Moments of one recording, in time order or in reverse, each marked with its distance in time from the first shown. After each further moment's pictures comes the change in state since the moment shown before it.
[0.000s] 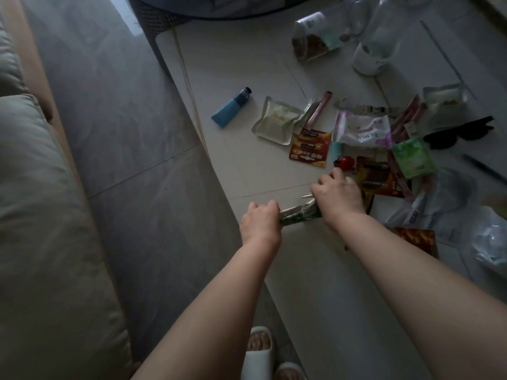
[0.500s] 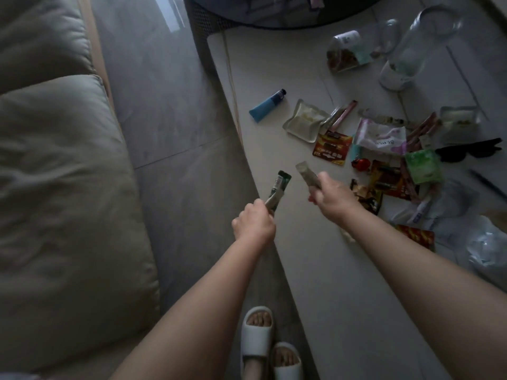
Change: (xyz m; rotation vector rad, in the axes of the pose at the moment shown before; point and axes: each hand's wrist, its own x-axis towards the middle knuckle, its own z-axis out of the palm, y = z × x) left_hand -0.064 -0.040 -0.039 -0.169 -0.033 -0.229; right_hand -0.045 -0.039 -0.053 0.786 -0.144 0.074
